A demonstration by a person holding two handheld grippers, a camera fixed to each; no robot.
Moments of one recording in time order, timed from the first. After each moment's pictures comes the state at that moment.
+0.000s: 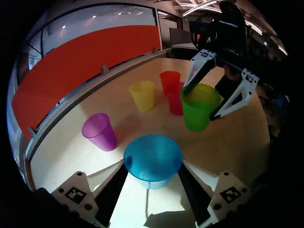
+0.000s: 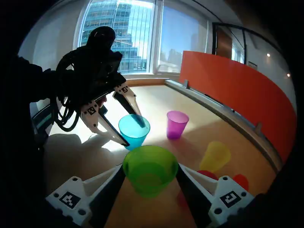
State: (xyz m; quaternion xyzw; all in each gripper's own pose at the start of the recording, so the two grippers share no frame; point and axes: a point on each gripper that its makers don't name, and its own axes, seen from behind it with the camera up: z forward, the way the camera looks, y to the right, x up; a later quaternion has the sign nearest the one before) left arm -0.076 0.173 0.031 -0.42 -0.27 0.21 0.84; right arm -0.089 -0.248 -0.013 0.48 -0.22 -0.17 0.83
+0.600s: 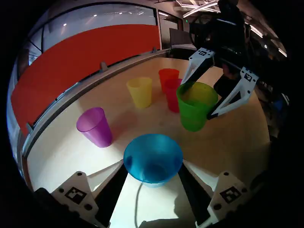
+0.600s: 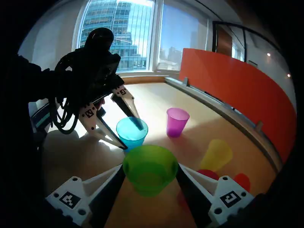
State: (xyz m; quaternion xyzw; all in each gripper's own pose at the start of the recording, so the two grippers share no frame) left arm -0.091 0.174 0.026 -0.43 -0.27 0.19 0.84; right arm -0.097 -0.248 -0.012 0.48 -0.22 -0.18 0.83
